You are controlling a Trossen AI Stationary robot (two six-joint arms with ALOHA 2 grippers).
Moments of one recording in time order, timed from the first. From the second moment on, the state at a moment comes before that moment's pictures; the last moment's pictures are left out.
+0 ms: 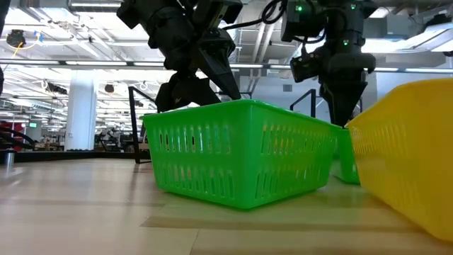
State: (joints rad) left arm -0.13 1.72 1.10 -0.22 0.06 -0.86; right arm -0.03 1.58 1.09 -0.96 0.05 0.26
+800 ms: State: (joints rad) left arm -0.13 1.72 1.10 -0.22 0.06 -0.86; right arm -0.05 1.58 0.98 -0.86 0.00 0.26
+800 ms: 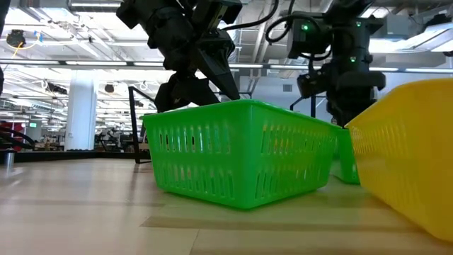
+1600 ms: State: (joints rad) left arm -0.15 1.72 1.10 -0.22 0.06 -0.86; right arm -0.05 1.58 0.98 -0.77 0.00 0.26
